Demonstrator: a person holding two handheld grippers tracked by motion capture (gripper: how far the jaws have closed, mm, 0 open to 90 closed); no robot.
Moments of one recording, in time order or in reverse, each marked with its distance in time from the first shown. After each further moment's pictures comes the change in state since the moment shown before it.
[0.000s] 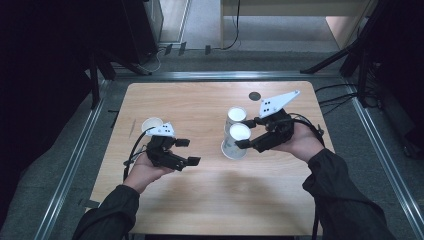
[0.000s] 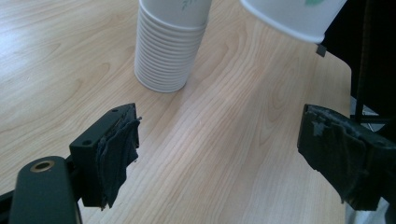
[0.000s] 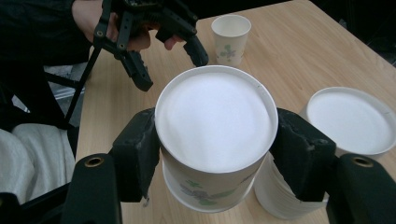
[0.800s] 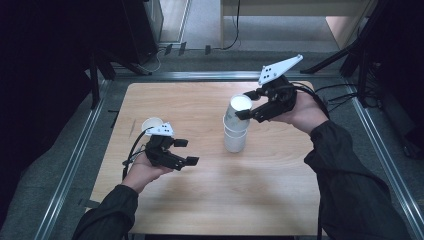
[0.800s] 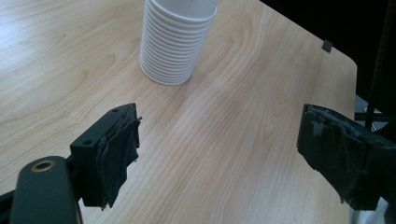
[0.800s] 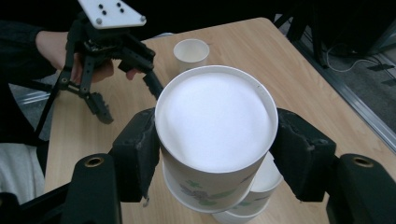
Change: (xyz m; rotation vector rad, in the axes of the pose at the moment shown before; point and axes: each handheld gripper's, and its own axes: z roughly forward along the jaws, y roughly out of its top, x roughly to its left) left arm 0.004 -0.002 -0.002 0.021 0.024 -0.015; right arm -0.030 0.056 -0.025 0.023 -0.088 -0.018
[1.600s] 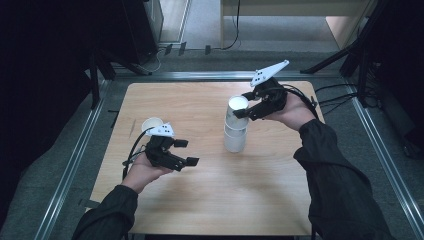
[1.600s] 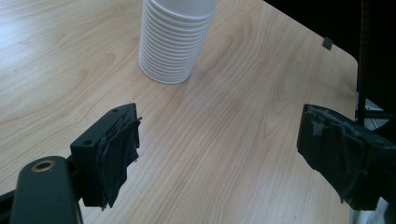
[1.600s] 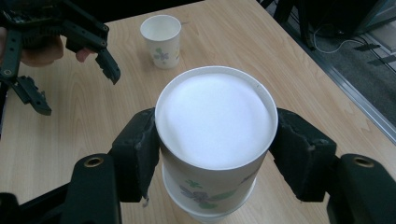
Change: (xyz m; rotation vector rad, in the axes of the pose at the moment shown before) left arm -0.001 0.000 0.000 0.012 -0.001 0.006; right arm -0.030 -0.015 0.032 0.049 -0.058 0.035
